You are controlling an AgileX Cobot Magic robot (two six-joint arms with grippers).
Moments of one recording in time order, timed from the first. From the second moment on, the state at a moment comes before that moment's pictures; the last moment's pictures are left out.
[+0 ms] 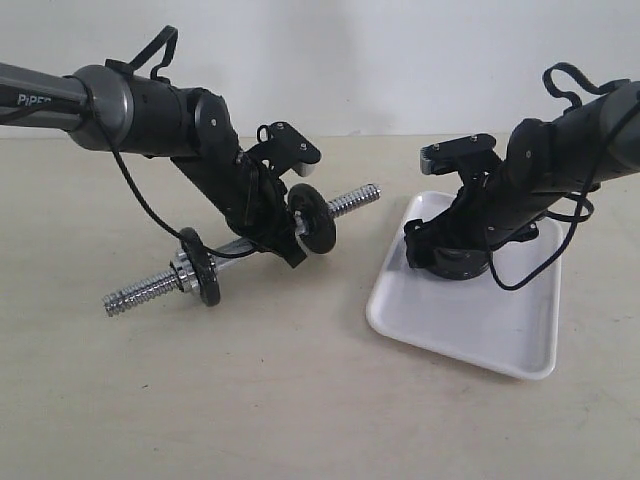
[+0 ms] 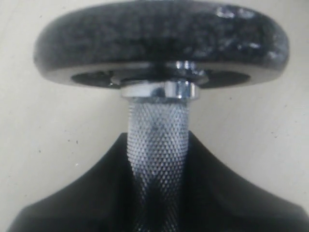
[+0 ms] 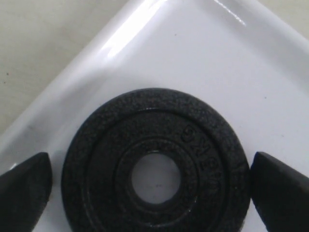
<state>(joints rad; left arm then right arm) -0.04 2.21 -1.56 -0.27 0.58 0.68 -0.15 2.06 -1.19 0.17 0.29 -0.22</state>
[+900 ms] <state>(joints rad) -0.04 2.21 -1.56 -0.28 0.56 0.72 -0.15 2.06 -1.19 0.17 0.31 -0.22</state>
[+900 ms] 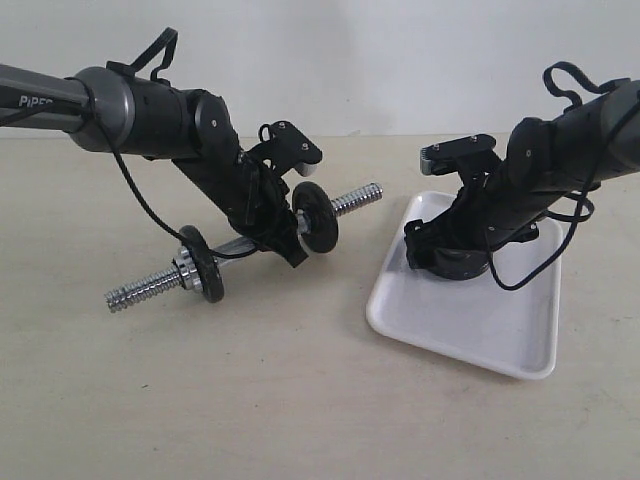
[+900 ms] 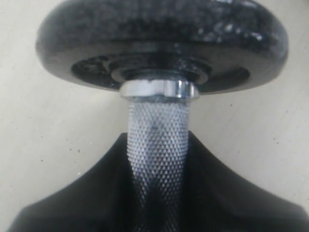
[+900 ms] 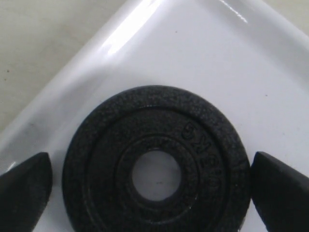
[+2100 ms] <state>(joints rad) -0.04 2.21 -1.56 -0.28 0.56 0.73 -0.15 2.06 -1.20 0.17 0.32 -0.22</state>
